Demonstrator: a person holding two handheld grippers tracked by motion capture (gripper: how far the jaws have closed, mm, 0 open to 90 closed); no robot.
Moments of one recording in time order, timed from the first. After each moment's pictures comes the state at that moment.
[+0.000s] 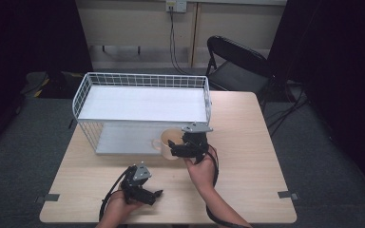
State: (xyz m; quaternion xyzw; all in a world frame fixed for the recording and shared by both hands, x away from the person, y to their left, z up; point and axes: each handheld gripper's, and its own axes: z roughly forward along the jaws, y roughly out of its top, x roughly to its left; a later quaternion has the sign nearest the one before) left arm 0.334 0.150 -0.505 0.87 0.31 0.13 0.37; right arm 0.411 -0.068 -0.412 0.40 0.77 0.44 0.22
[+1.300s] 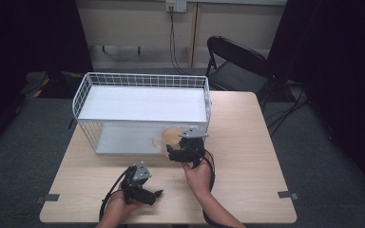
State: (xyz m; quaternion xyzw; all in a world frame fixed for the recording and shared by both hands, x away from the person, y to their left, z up) left arm 0.334 0.150 -0.505 0.87 0.31 0.13 0.37; right arm 0.408 -0.060 -0.433 0.41 0.78 0.42 0.22
